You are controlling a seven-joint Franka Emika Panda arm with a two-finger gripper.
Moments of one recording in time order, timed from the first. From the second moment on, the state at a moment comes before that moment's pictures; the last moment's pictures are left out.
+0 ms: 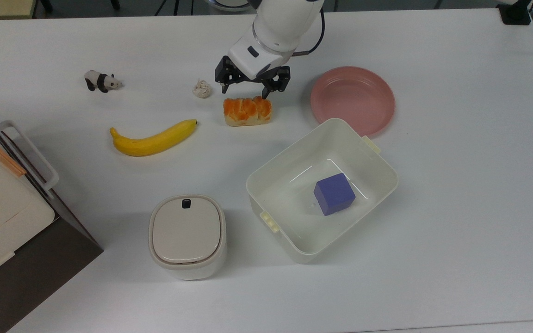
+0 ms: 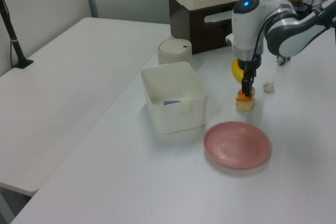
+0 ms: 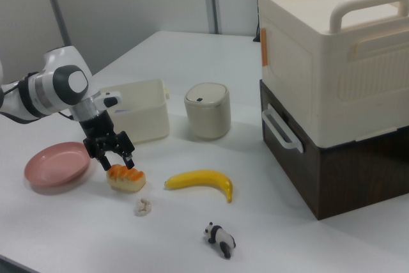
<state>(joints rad) -0.05 0.11 0.28 -2.12 -0.39 2.07 0.38</state>
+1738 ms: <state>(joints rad) -0.04 0.20 0.29 -2.12 -0.50 2.08 -0.32</state>
